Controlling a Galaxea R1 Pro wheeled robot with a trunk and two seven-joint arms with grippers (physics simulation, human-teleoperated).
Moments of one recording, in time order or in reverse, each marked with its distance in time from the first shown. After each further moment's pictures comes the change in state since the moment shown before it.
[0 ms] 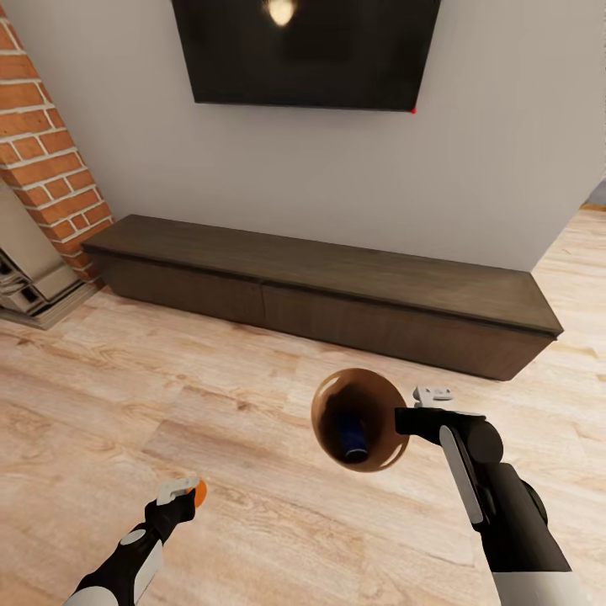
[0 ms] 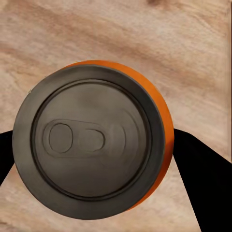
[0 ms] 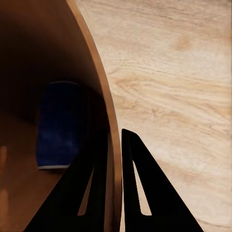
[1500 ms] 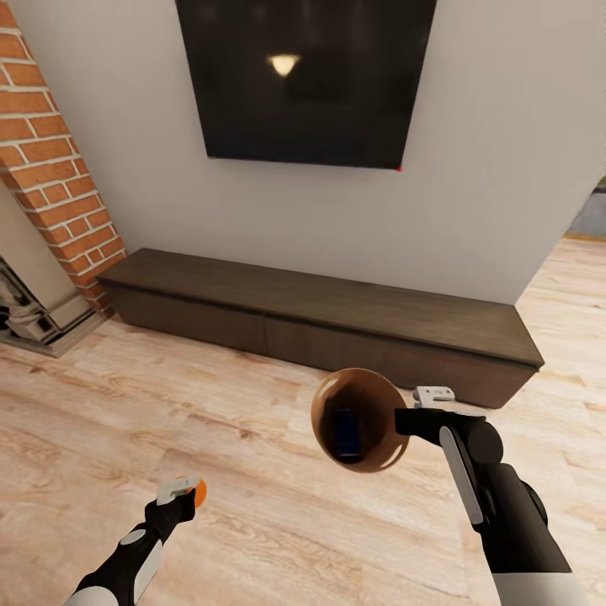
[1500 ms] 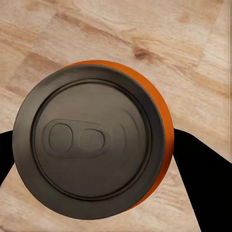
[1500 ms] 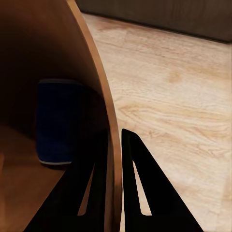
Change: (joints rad) left arm 0.000 0.000 0.000 0.000 0.000 0.000 0.000; right arm 0.002 0.000 0.000 0.000 -0.001 0.000 0.000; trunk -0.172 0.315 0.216
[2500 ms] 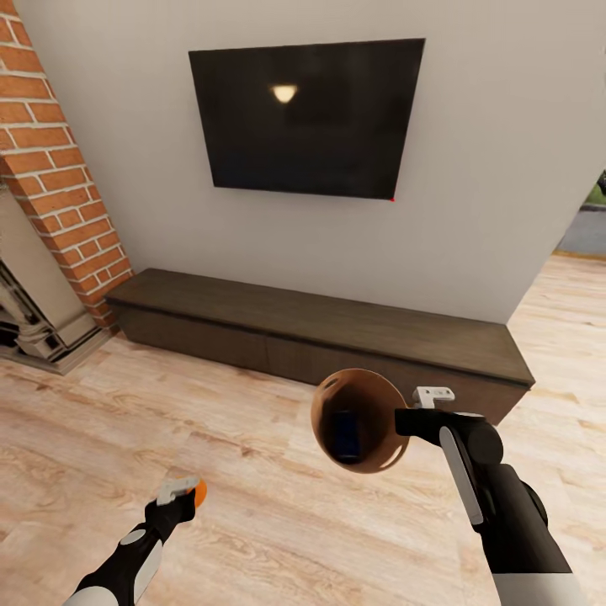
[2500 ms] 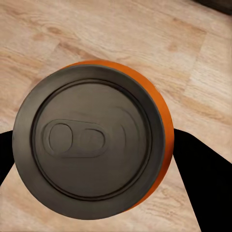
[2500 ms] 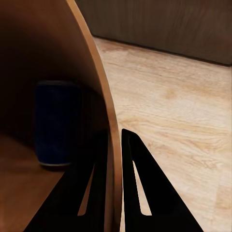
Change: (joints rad) left arm 0.000 0.000 0.000 0.000 0.000 0.000 -0.002; right arm 0.002 0.000 0.000 0.000 0.000 0.000 0.000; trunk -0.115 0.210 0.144
